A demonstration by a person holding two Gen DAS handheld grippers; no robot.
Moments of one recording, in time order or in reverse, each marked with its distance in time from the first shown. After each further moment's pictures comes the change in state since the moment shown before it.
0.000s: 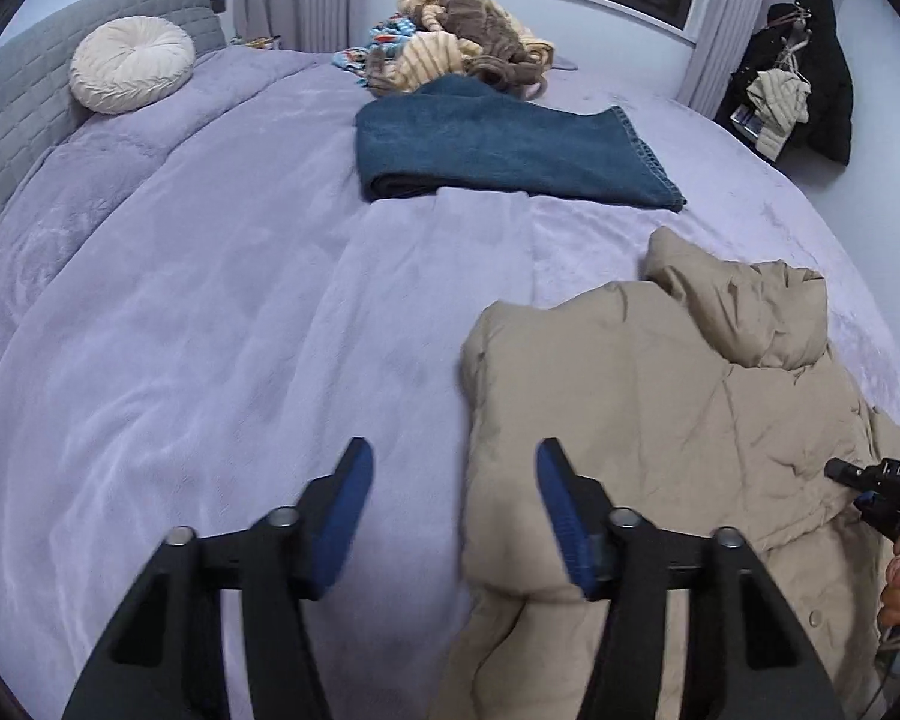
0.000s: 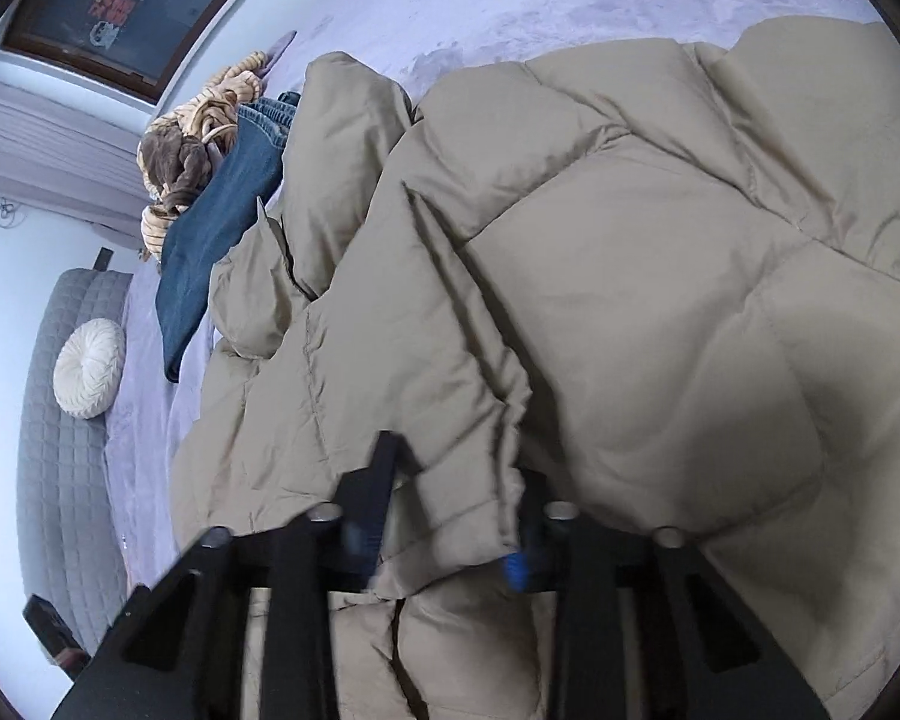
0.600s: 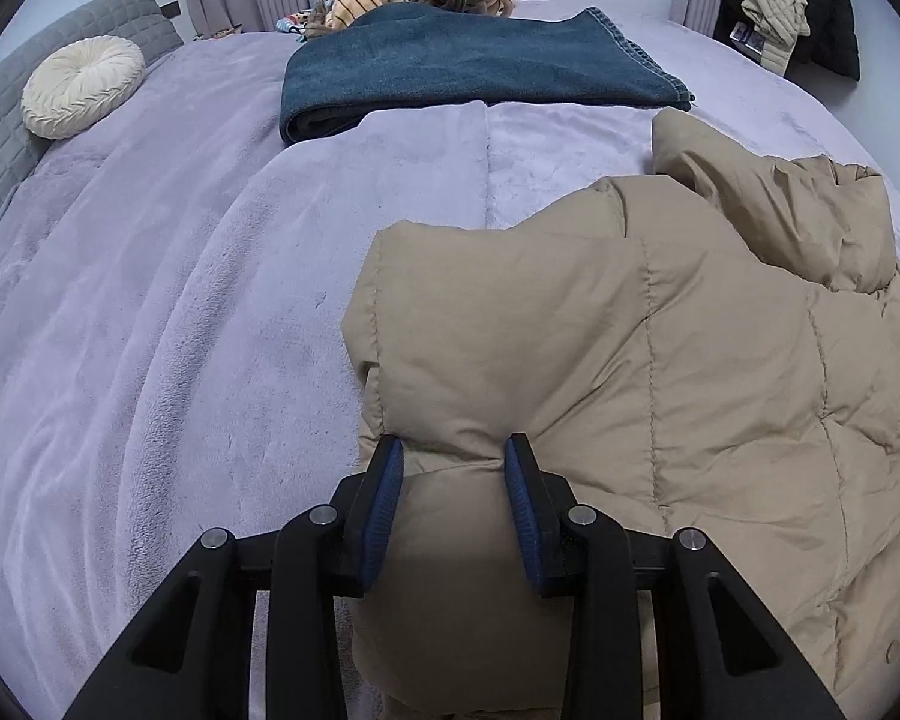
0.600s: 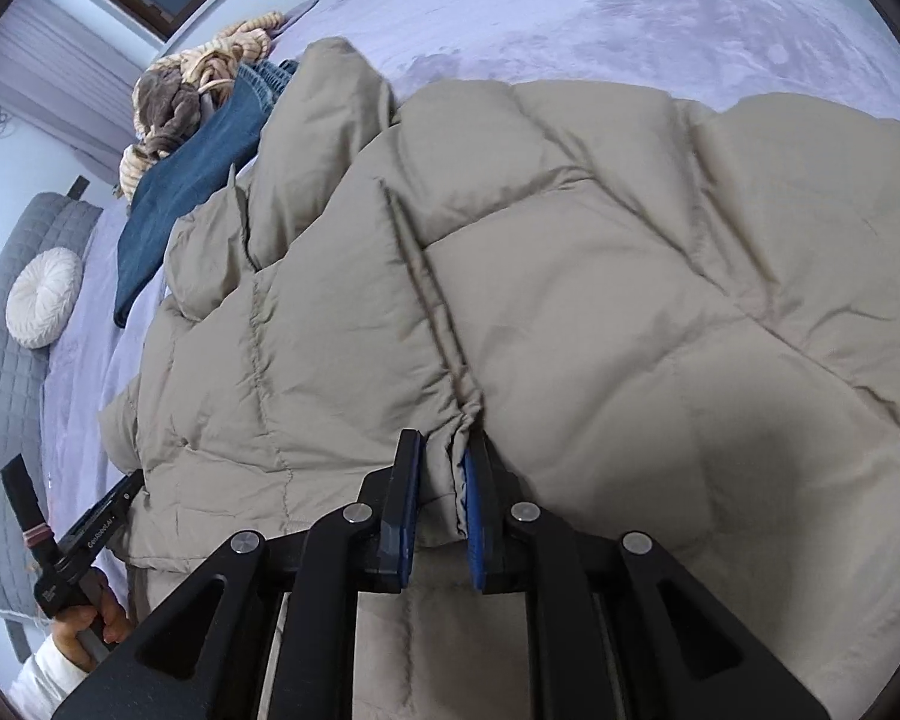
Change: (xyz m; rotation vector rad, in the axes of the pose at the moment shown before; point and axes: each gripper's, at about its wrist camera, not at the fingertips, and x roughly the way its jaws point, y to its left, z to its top) left arm 0.081 -0.053 -0.014 0.106 0.099 0.118; right arm -0.027 -0.024 0.004 -0.131 -0.015 -0.136
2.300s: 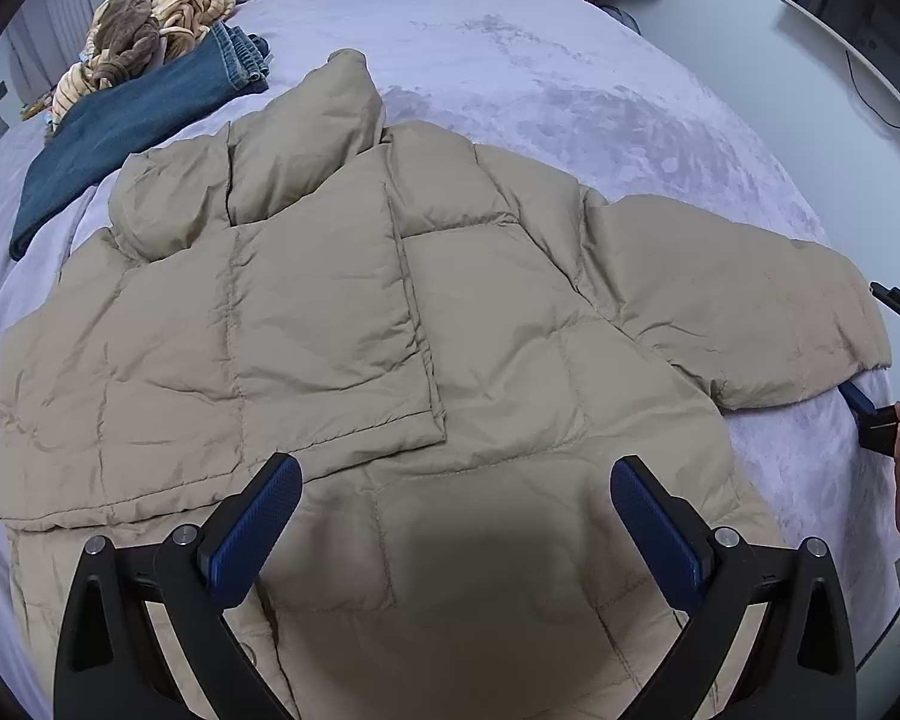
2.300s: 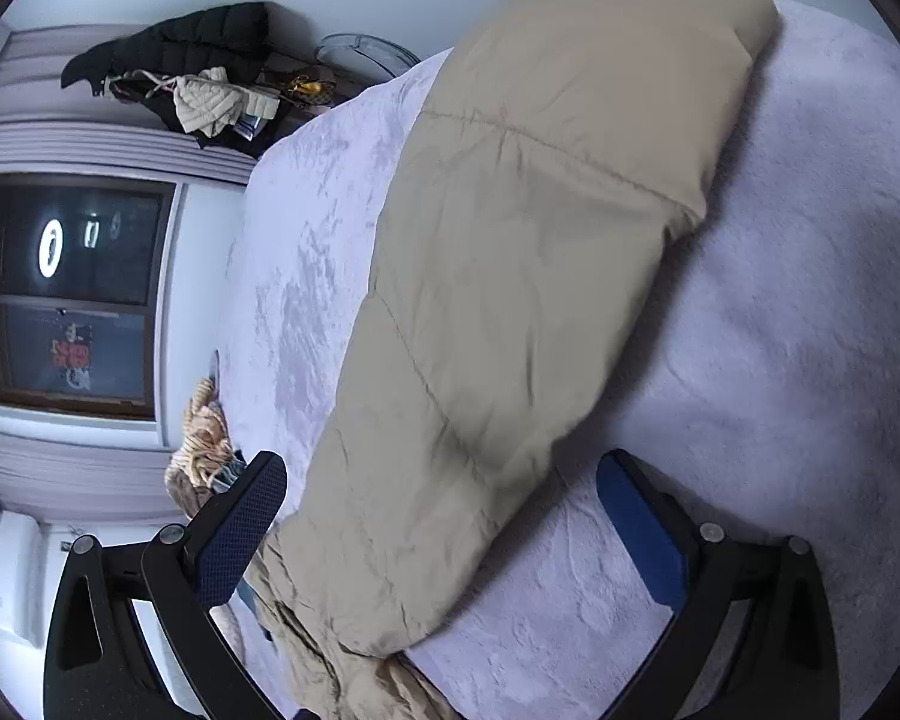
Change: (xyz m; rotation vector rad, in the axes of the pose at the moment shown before) left arm -0.093 -0.330 -0.037 0.248 0.111 -0.256; right arm -0.152 -0.367 0.040 0.778 -0.327 0.302
